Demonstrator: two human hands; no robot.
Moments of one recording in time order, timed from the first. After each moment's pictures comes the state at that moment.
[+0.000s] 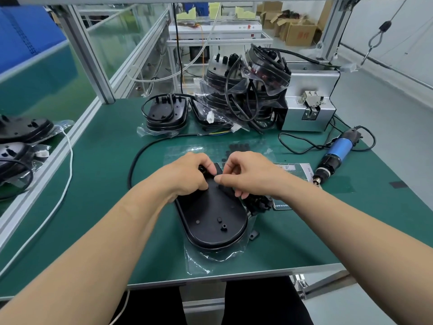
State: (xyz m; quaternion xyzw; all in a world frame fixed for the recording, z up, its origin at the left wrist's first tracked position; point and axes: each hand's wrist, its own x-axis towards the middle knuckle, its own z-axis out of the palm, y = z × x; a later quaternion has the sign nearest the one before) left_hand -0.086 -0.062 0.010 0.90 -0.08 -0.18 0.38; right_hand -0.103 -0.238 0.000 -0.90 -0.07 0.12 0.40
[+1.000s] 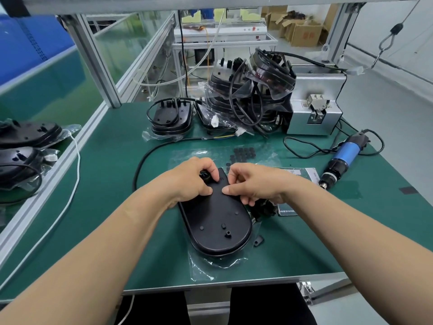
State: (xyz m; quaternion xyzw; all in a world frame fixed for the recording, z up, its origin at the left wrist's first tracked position) left_hand -0.084 -0.056 0.008 0.90 -0.11 -0.19 0.37; right_hand -0.092 -0.246 -0.008 -0.83 -0.07 0.27 0.48
